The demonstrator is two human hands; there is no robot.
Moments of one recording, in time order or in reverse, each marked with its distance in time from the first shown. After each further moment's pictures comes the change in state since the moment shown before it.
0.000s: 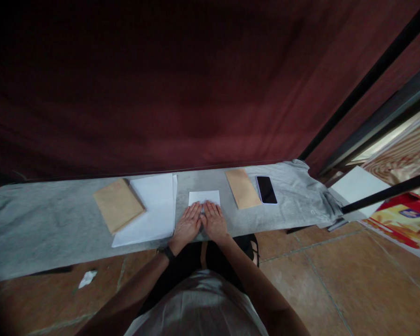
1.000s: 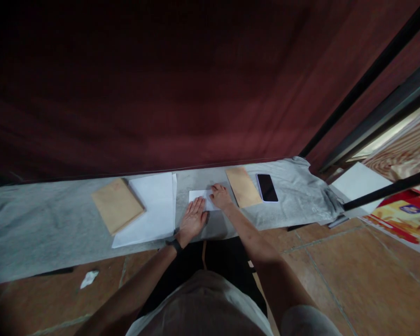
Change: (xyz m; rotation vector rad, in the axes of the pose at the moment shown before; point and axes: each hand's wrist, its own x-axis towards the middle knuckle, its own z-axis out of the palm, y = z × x) left_hand 0.022 0.007 0.011 -0.061 0.046 -0.072; right_hand 0.101 0.051 -0.025 0.037 -0.289 0.119
